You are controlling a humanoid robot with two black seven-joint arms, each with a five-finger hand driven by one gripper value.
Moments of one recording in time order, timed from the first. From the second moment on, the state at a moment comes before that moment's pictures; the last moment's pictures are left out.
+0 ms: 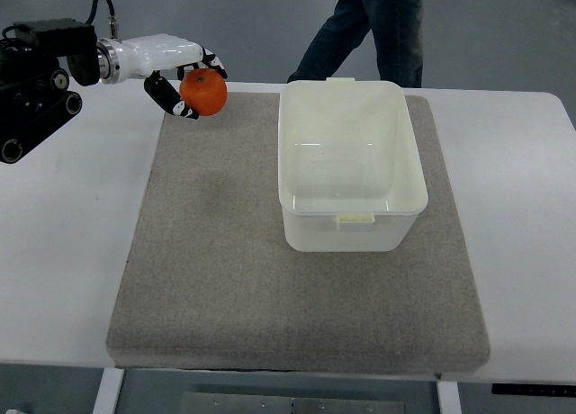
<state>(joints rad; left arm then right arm) -1.19 0.51 -0.39 -0.82 1.65 -0.23 -0.30 0.03 0.00 -0.05 0.19 0.03 -0.29 0.18</state>
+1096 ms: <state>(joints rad) -1.30 0.30 -0.37 -1.11 1.79 -0.38 -0.28 0.03 0.00 -0.05 0.19 0.03 -0.29 0.18</state>
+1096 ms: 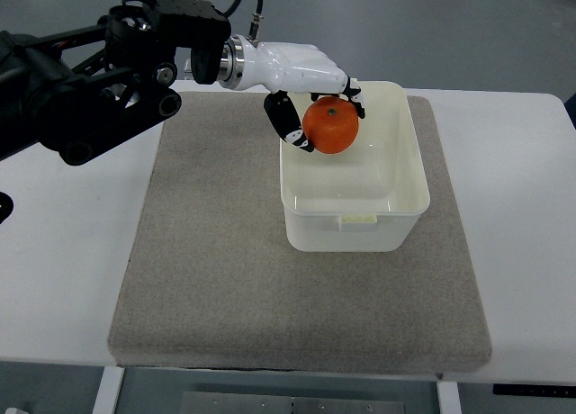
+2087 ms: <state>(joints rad) -1.25 0.22 -0.42 -1.01 1.71 -0.36 -0.28 0.03 0.00 -0.05 0.19 0.03 -0.29 0.18</state>
